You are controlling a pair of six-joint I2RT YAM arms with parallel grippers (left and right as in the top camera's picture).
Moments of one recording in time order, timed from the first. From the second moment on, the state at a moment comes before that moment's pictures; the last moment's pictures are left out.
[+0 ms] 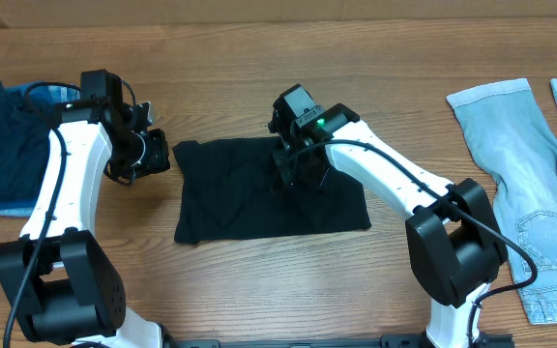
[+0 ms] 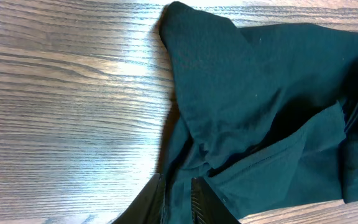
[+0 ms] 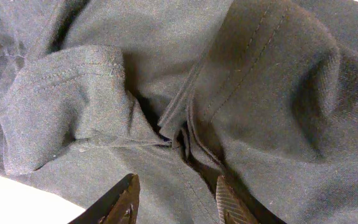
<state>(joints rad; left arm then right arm) 0.13 1.75 1.39 -1.07 0.24 -0.07 0.59 2.00 1.54 -0.87 -0.21 0.21</state>
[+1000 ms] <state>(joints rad) 0.13 1.75 1.39 -1.07 0.24 -0.07 0.51 2.00 1.43 -1.07 -0.21 0.36</state>
